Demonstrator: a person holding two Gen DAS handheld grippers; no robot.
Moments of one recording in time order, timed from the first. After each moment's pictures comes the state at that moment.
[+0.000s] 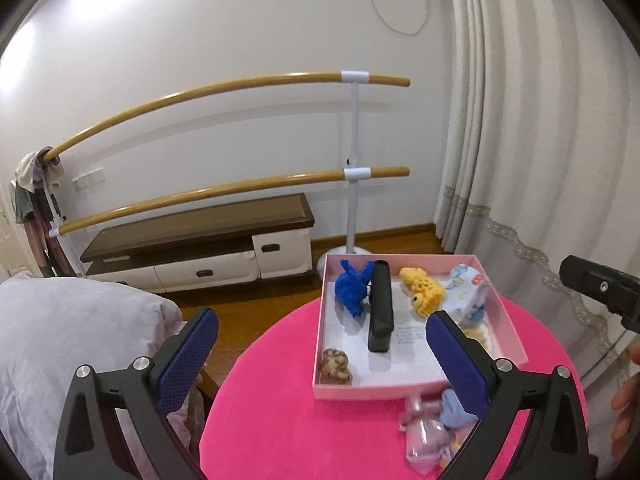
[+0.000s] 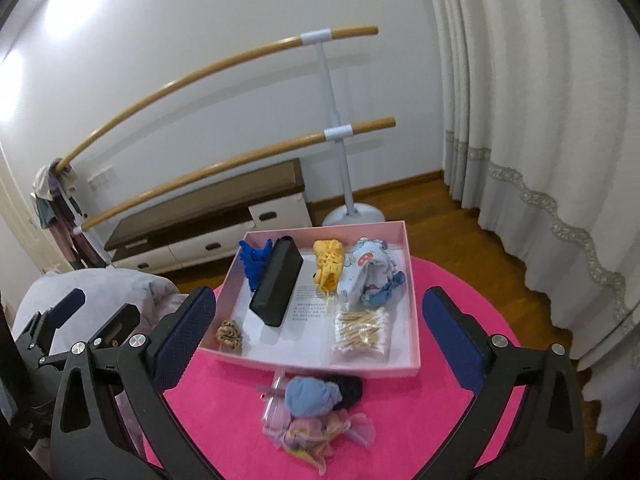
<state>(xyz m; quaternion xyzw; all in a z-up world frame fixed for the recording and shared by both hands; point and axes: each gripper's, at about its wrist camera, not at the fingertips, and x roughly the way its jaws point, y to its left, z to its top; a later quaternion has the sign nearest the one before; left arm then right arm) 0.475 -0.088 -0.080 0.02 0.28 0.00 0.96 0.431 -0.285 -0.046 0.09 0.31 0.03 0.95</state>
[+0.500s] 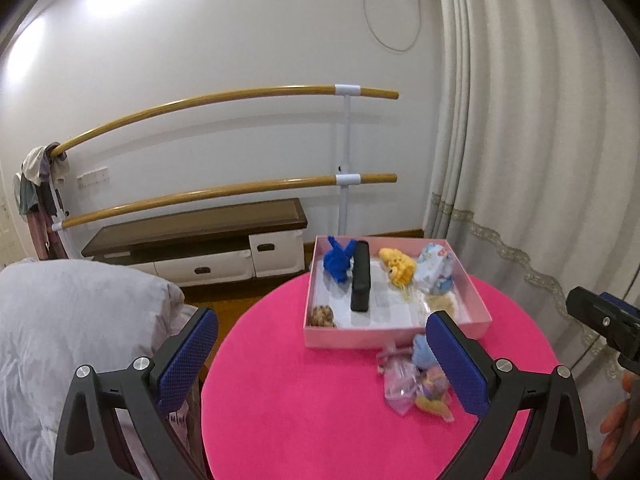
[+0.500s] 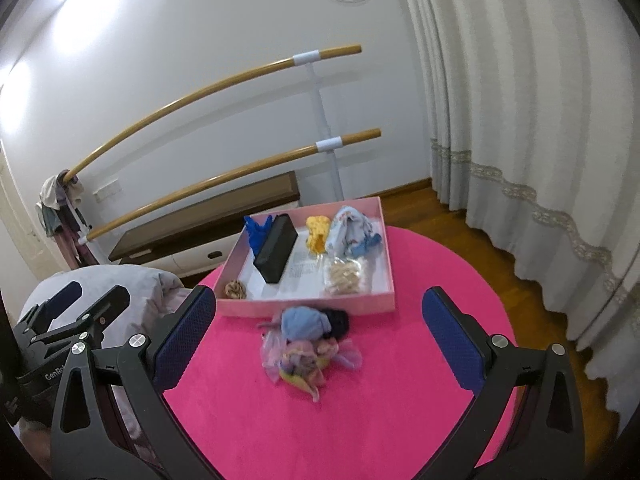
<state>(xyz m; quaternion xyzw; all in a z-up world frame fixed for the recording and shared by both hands) 0.343 -0.081 -0.081 0.00 0.27 -0.01 0.96 0.313 -0.291 -0.066 0.11 0.28 0.01 0.96</state>
